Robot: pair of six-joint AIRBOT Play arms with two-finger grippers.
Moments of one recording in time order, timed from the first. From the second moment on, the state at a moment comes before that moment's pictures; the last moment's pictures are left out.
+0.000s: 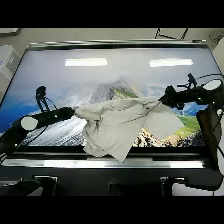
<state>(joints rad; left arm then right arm) -0.19 -1.04 0.69 0.98 -0.53 -1.53 -0.24 -1.50 1.28 -0.86 1.19 1.59</state>
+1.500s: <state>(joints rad) 0.14 -1.09 0.58 0.67 -0.89 -1.37 -0.16 -1.37 0.81 -0.90 1.29 1.41</state>
